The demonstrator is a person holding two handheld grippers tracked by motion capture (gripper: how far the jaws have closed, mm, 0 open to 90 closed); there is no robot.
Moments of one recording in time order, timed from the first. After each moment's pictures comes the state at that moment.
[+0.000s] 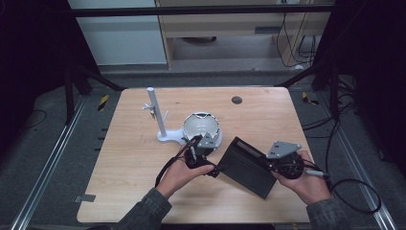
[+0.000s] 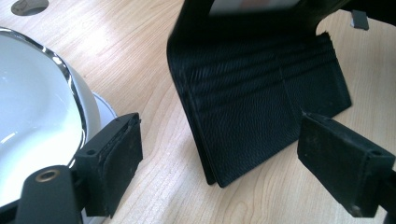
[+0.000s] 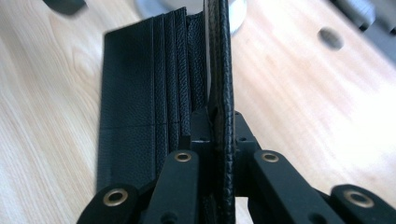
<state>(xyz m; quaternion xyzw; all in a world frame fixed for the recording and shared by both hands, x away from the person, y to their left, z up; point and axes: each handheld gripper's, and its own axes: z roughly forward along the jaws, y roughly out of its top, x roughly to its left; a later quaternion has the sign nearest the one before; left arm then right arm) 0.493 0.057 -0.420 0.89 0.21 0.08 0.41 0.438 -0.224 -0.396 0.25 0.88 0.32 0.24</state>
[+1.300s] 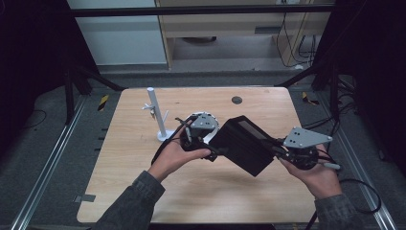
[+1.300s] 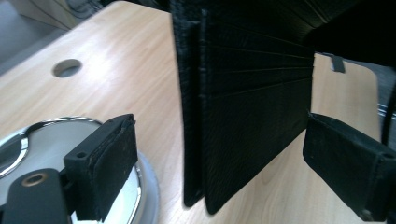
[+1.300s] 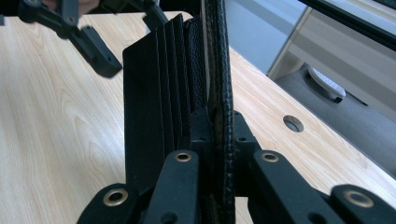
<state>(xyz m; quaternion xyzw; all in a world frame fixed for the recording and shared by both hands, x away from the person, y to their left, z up) 0.513 0.062 -0.362 0.88 0.17 0.09 0.43 0.433 -0.233 -0.340 0.22 0.82 0.45 0.28</state>
